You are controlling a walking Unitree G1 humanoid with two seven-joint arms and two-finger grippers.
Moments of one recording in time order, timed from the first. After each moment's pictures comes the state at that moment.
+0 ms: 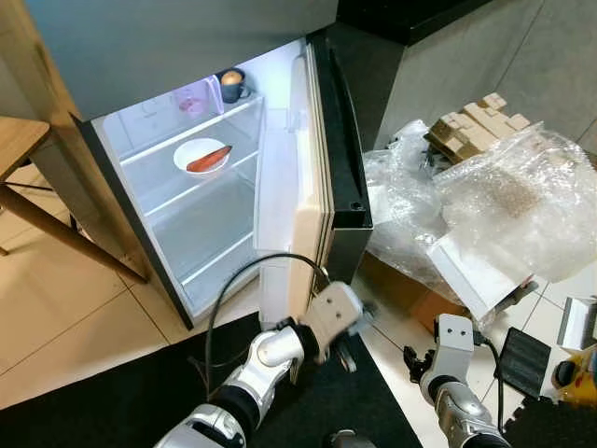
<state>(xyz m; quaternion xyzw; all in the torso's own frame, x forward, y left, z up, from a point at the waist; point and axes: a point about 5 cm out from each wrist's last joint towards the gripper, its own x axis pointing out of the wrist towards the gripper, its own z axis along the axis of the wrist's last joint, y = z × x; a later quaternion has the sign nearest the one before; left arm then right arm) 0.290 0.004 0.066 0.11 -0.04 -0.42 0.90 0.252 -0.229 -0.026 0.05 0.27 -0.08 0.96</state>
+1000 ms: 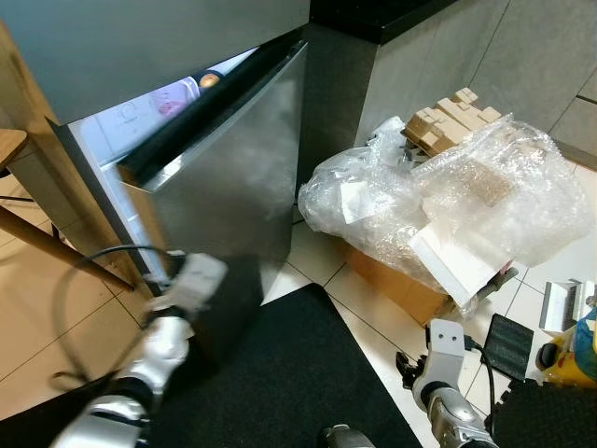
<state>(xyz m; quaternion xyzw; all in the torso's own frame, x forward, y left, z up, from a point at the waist) 0.304 0.254 0.054 0.34 0.05 0.16 0.93 0.245 -0.218 -0.035 0.06 0.28 -0.06 0.96</state>
